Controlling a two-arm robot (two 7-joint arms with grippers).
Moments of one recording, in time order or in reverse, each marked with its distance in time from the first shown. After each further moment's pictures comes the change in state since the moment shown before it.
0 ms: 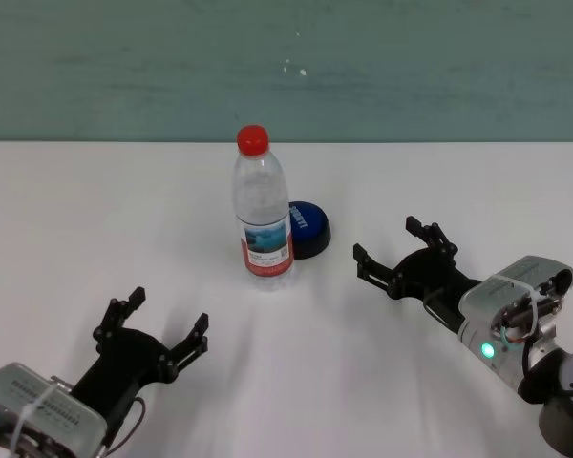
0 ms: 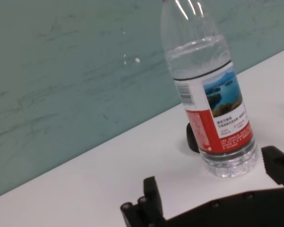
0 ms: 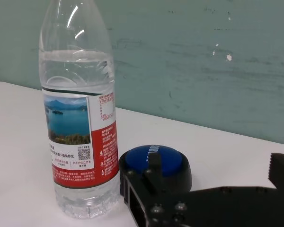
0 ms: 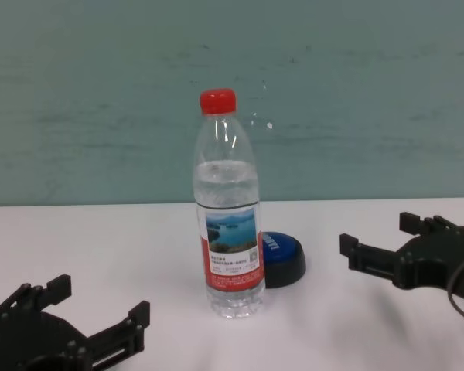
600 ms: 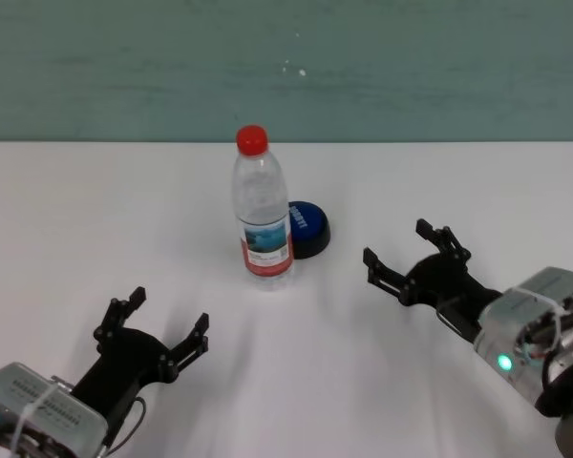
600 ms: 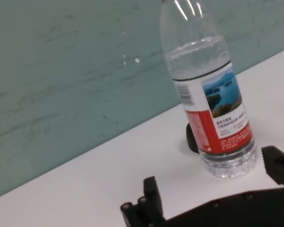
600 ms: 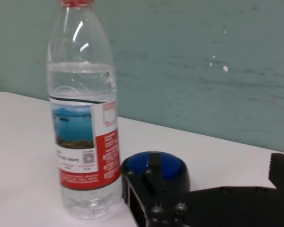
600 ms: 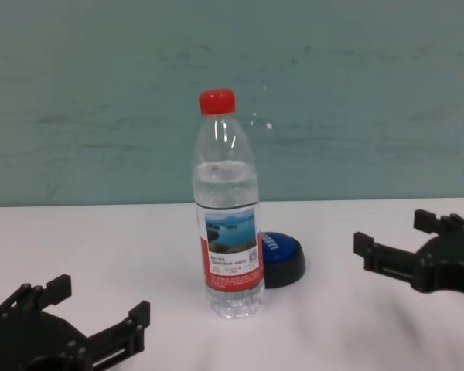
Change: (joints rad) left arm 0.000 0.000 0.000 0.000 0.000 0.000 0.000; right arm -0.047 0.016 0.024 -0.035 0.022 -0.033 0.022
